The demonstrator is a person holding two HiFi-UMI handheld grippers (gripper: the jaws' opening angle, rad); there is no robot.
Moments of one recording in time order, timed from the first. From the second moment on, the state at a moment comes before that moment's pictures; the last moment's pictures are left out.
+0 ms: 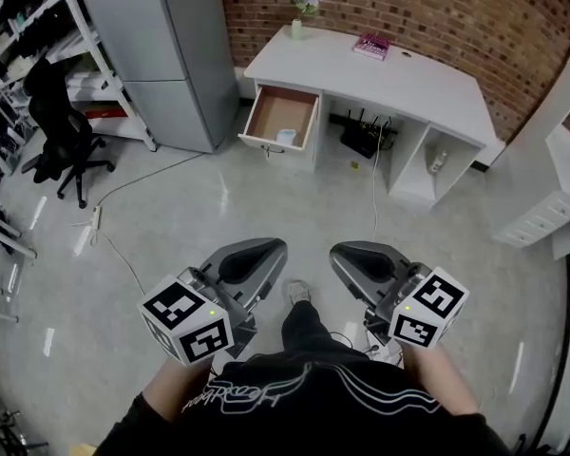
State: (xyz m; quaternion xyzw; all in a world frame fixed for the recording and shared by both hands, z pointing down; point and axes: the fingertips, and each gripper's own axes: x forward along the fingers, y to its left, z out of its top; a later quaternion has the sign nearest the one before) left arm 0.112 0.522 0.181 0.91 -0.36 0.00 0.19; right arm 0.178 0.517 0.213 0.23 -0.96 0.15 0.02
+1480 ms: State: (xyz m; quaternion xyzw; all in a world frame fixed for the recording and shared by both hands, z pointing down) left arm 0.053 0.082 0.260 0.88 -0.40 0.04 0.24; right arm 0.125 0.067 0.272 0.22 -0.96 0.18 0.07
